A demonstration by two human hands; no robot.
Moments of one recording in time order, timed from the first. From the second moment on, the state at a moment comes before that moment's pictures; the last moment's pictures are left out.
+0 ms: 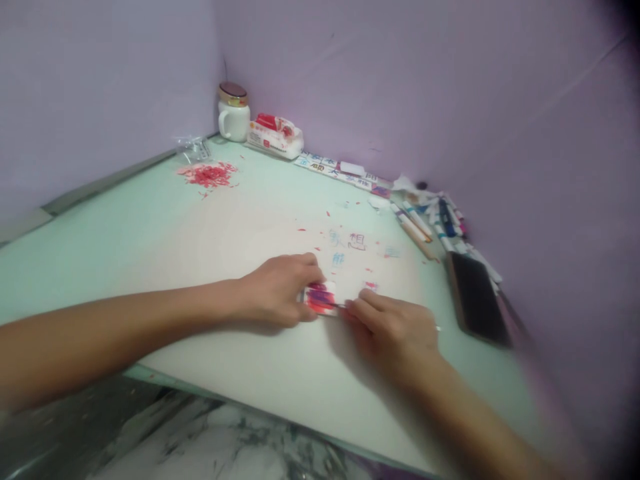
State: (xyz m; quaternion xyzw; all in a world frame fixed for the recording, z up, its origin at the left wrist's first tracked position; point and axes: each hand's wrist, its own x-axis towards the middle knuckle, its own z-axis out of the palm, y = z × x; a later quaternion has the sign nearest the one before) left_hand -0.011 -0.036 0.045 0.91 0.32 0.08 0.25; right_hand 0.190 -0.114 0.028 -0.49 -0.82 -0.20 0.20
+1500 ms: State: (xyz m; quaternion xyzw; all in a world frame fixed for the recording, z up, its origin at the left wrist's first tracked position) left_hand -0.011 -0.032 0.039 0.93 0.26 0.13 0.22; right_hand 0.204 -0.113 0.024 -0.65 -0.62 0.26 0.35
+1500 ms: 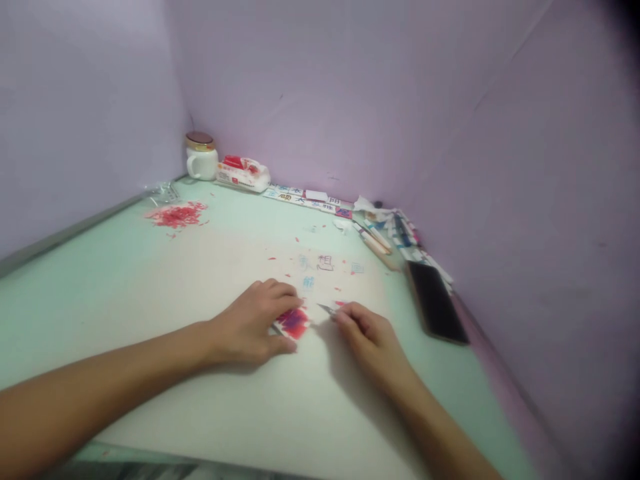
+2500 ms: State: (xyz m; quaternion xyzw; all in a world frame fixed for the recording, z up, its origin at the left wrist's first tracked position) left_hand -0.010 -0.040 0.041 0.92 0.30 0.11 0.20; right_hand 0.189 -0.119 0.012 -0.65 -0.70 0.03 0.31
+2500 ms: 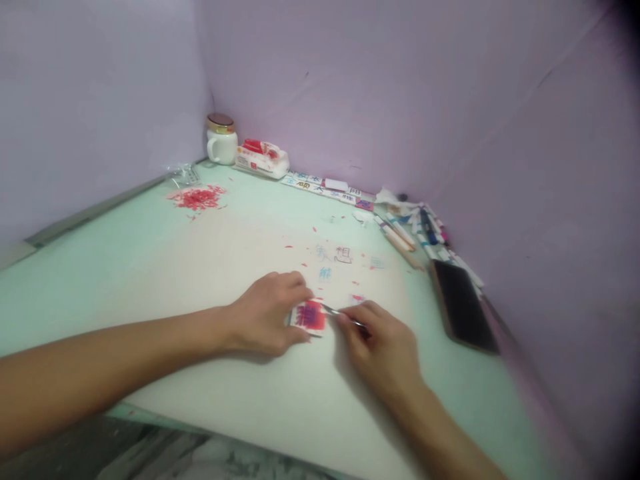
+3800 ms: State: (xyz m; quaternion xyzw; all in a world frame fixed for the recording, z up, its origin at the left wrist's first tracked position) left_hand -0.006 -0.042 0.038 0.90 0.33 0.15 0.24; right_hand 0.187 -0.108 0.025 -0.68 -0.68 0.09 0.24
